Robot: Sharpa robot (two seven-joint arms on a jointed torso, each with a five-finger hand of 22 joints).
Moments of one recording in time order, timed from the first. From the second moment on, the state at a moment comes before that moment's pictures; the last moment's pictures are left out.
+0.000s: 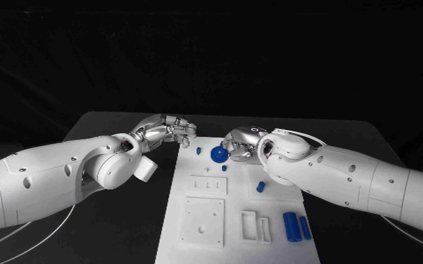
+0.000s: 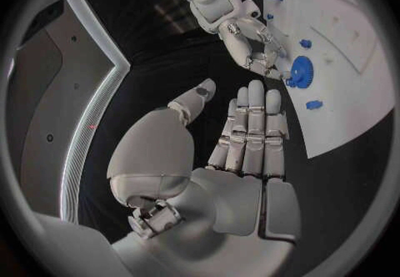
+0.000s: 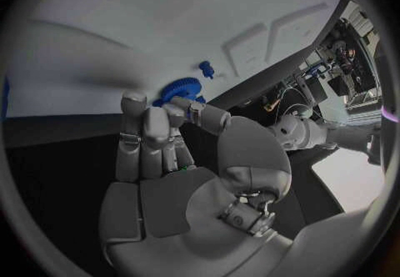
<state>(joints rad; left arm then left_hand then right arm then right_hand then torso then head) 1.43 -0.90 -0.18 1.49 -0.20 -0.13 0.27 1.08 -0.13 0.53 -0.22 0.07 0.78 0.19 0.29 0.63 1.12 0.12 0.10 0.34 1.03 0.04 0.59 0.66 0.02 0.82 -0.06 0.52 1.29 1.34 -0.49 -0.11 1.21 -1.53 -0.19 -0.15 0.87 0.01 1.13 -0.28 0.27 0.77 0.10 0.21 0.49 1.13 -0.01 1.04 1.16 1.34 -0.11 1.19 1.21 0.25 1.26 -0.02 0.81 1.31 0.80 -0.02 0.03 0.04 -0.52</state>
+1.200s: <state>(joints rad) 1.43 -0.91 -0.18 1.49 -0.20 -0.13 0.27 1.08 -0.13 0.53 -0.22 0.07 0.78 0.19 0.29 0.63 1.15 0.12 0.10 0.35 1.03 0.04 0.59 0.66 0.03 0.82 -0.06 0.51 1.29 1.35 -0.80 -0.07 1.25 -1.19 -0.35 0.13 0.99 -0.16 0.58 -0.29 0.26 0.79 0.15 0.25 0.50 1.12 0.04 1.04 1.16 1.33 -0.07 1.18 1.20 0.24 1.25 -0.03 0.80 1.31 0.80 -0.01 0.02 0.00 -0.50</state>
